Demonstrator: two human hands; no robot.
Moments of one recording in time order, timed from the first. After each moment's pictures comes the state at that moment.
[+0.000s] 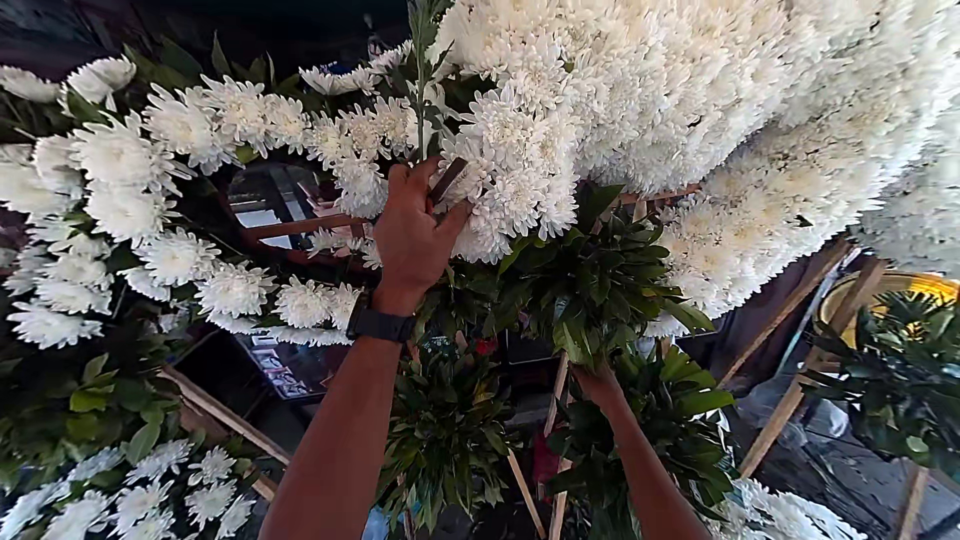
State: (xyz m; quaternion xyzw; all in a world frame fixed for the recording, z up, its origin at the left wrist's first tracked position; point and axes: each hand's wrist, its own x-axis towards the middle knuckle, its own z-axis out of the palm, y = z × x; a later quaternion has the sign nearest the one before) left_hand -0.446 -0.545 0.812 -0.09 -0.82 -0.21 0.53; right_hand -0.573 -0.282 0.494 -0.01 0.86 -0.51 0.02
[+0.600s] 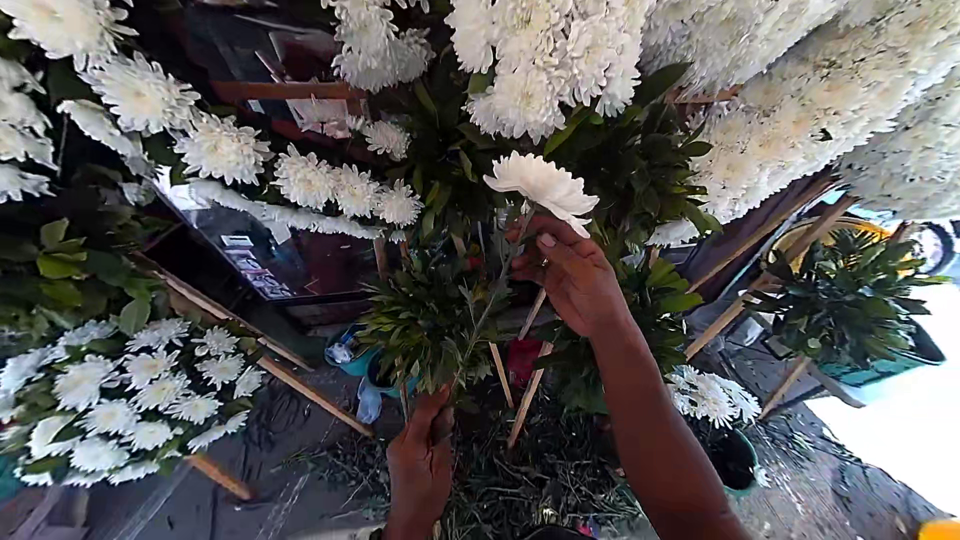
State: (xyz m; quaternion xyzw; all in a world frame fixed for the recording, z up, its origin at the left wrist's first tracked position) left_hand -0.198 -0.544 0.462 -0.01 -0.80 -0.45 0.41; right_hand -0.382 -0.361 0.650 -0.36 0.46 -0.81 0.09
